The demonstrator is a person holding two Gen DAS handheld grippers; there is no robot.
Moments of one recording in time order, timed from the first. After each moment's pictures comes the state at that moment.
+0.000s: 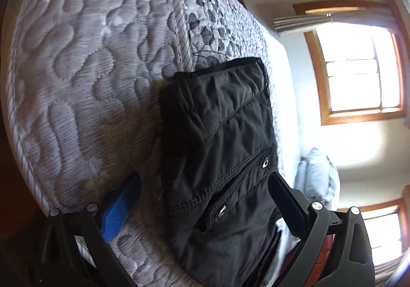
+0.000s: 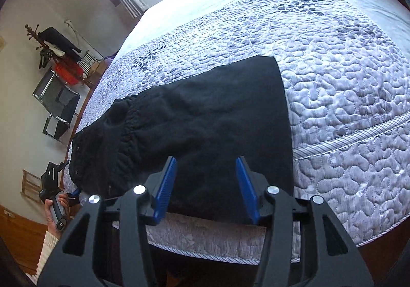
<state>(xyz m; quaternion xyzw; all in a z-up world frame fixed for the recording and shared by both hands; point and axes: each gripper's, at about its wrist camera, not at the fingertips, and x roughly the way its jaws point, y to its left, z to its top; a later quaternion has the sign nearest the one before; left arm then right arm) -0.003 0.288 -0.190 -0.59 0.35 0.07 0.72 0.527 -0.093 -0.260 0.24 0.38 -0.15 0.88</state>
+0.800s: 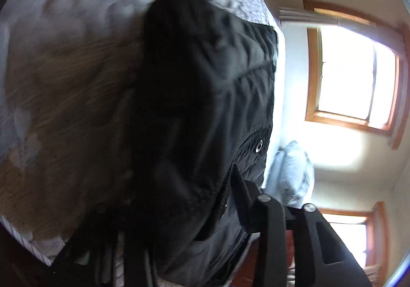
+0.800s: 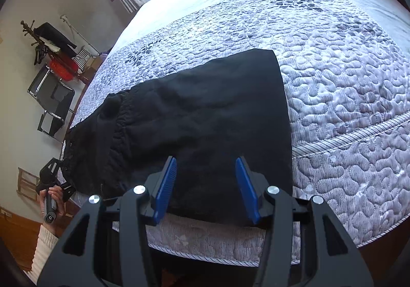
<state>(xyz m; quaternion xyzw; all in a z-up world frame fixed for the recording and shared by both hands) 0.031 0.264 -0.225 -0.68 0.36 0.00 0.64 0.530 -0.094 -0.270 0.24 0.39 -0.16 0.87</state>
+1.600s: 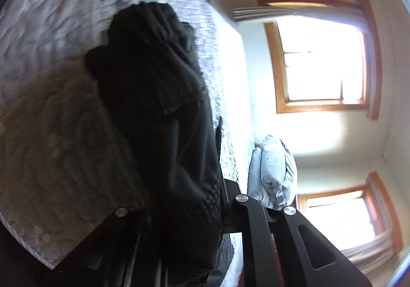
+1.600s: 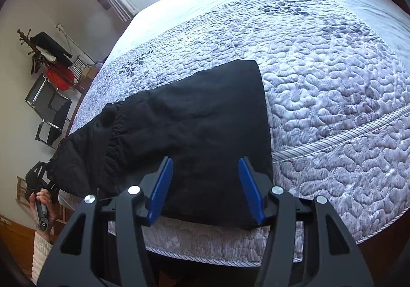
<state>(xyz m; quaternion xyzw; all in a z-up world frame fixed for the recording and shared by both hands) 0.055 0.219 -0.135 -0.61 0.29 -0.05 0.73 0.510 -0.109 -0.259 0.25 0.37 -0.18 0.88</state>
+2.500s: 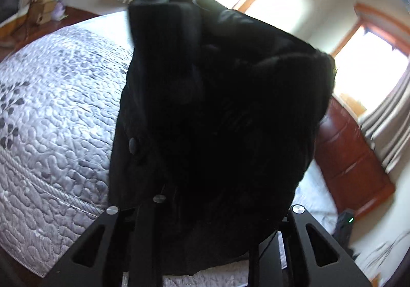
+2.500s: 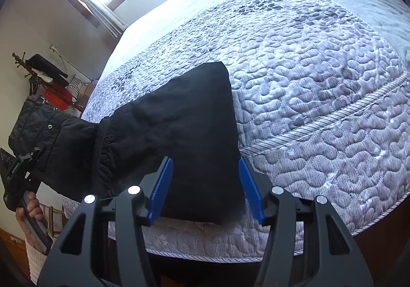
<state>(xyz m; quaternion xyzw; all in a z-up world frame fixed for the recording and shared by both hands) 0.145 -0.010 0.000 -0.23 0.37 -0.18 0.88 0.470 -0.136 -0.268 0.29 0.34 -0.20 0.87</state>
